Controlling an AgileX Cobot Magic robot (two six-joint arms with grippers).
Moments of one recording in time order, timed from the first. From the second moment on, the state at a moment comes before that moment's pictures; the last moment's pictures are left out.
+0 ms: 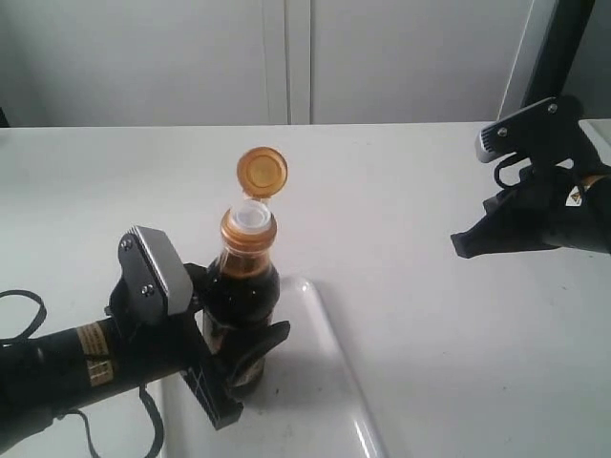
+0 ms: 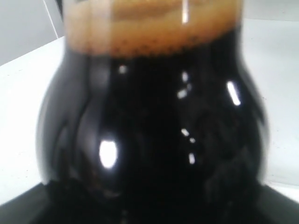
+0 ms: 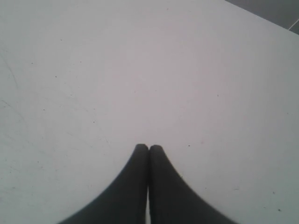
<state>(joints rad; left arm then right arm) -0.64 1.72 -0.37 0.44 -1.08 0.00 0.21 1.41 -0.68 0.07 0.01 -0.31</state>
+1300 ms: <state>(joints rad) -0.64 1.58 -0.36 0.18 -1.03 0.10 0.21 1.41 -0.68 0.07 0.02 -0.31</state>
